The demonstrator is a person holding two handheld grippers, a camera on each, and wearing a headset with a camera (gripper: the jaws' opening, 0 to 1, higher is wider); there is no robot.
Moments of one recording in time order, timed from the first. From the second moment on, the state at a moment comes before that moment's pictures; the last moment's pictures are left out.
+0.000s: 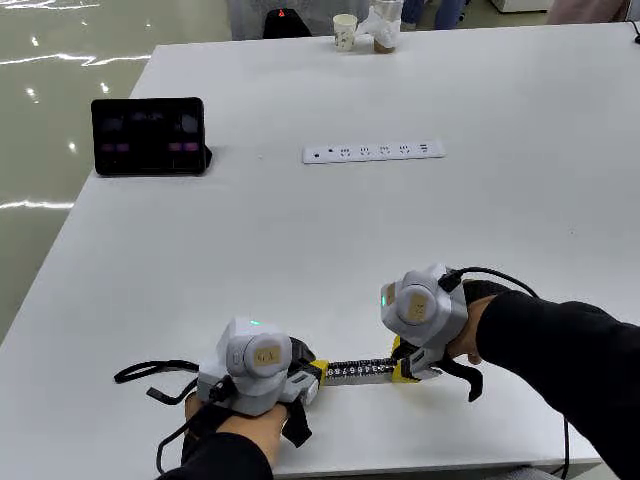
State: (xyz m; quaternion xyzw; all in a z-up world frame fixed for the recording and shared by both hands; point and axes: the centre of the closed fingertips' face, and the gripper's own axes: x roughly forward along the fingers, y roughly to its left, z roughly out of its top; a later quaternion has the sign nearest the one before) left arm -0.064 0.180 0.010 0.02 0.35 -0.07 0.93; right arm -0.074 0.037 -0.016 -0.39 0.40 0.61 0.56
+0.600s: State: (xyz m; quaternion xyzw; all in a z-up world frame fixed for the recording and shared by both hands) left arm -0.063 0.181 0.010 0.02 0.35 -0.07 0.93; right arm -0.075 0.044 -0.016 -0.38 0.40 0.61 0.56
